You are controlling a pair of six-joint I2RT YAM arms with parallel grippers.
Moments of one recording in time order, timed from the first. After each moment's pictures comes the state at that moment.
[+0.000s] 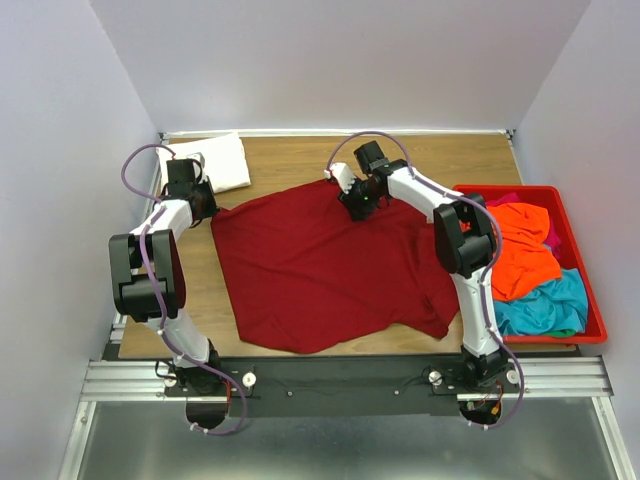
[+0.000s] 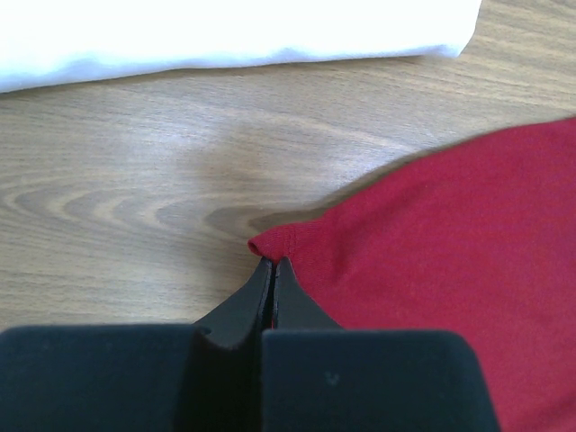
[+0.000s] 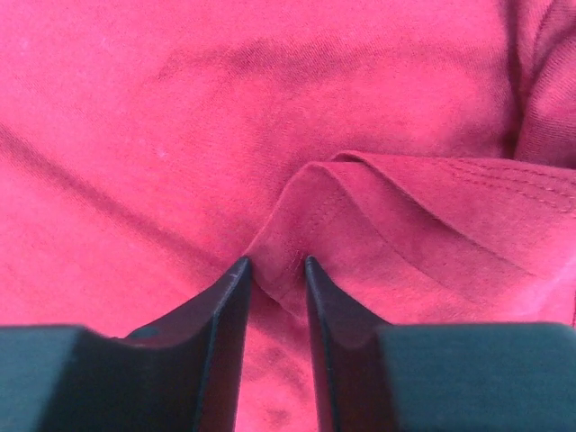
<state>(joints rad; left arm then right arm) 0.13 1.73 1.11 -0.18 0.13 -0.17 0.46 2.27 1.81 -0.65 -0.31 -0.60</state>
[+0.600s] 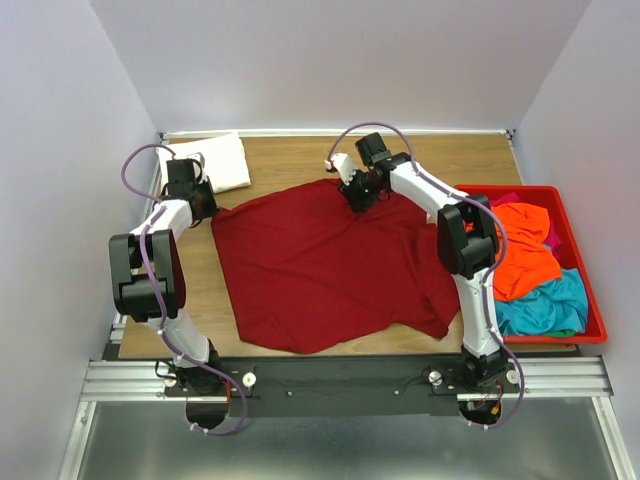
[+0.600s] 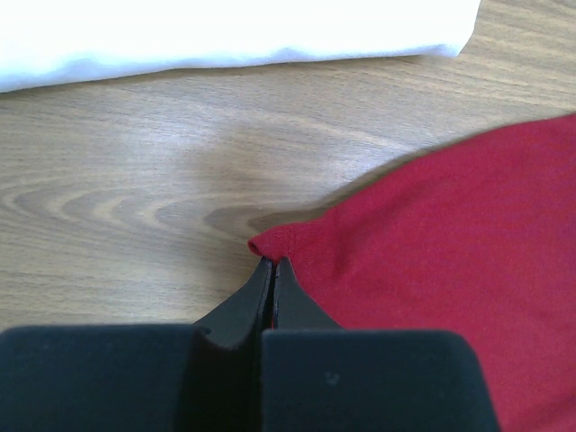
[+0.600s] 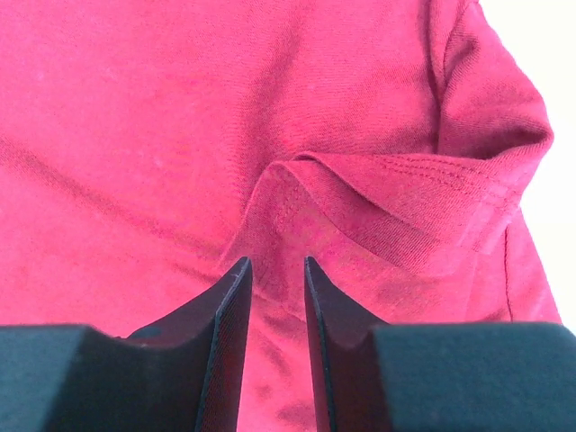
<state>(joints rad) 0.13 1.73 1.11 -0.18 0.14 -0.17 0.46 2.24 1.86 -0.68 -0.29 -0.58</state>
